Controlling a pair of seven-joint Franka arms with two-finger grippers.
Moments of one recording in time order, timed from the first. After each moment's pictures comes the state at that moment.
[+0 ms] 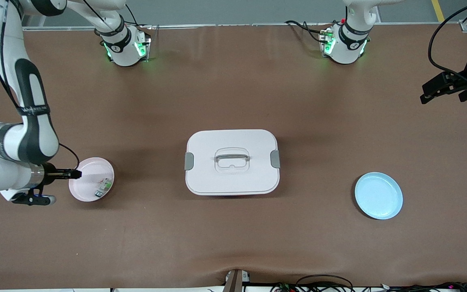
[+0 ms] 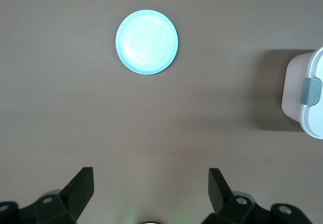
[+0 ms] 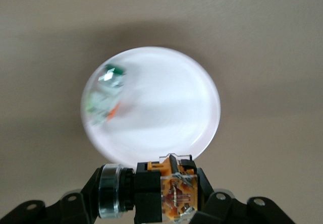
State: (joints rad) left arm 0.10 0.01 -0.16 -1.47 0.01 1.46 -0.10; right arm -0.07 0.58 -0.04 -1.48 0.06 1.79 -0.03
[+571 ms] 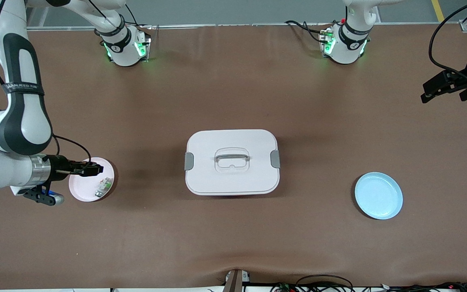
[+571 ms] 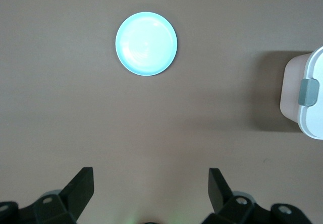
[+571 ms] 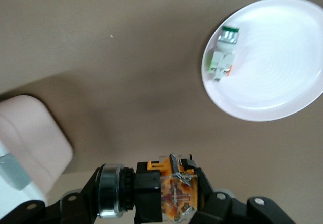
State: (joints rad) left arm 0.10 0.01 -0.16 -1.47 0.00 1.46 -0.10; right arm 0.00 0.53 -0.02 -1.40 0.33 1.63 0.21
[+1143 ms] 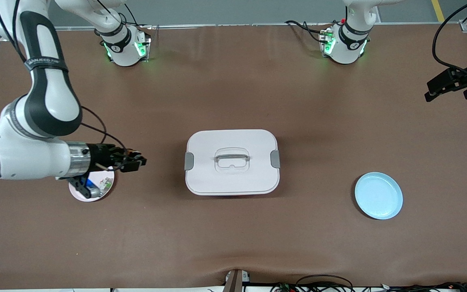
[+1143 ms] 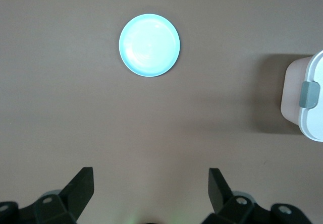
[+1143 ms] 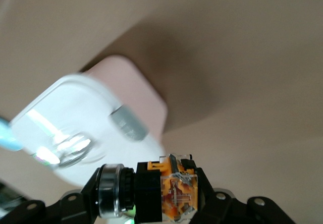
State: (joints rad) left arm 0.10 0.00 -0.15 -1.46 0.00 1.46 -0.10; right arm 0.17 0.50 -0.01 -1.39 0.61 1.64 0.62
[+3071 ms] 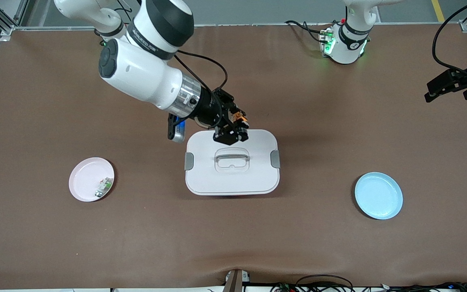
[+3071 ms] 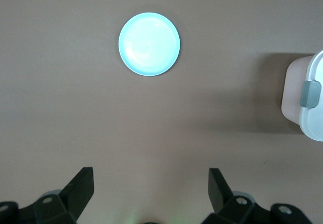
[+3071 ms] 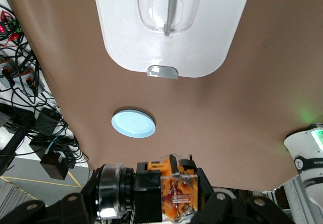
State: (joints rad) left arm 0.10 0.00 -0.15 -1.47 0.00 1.46 -0.10; right arm 0.62 0.41 -0.02 -1.32 0.68 2.12 1.81
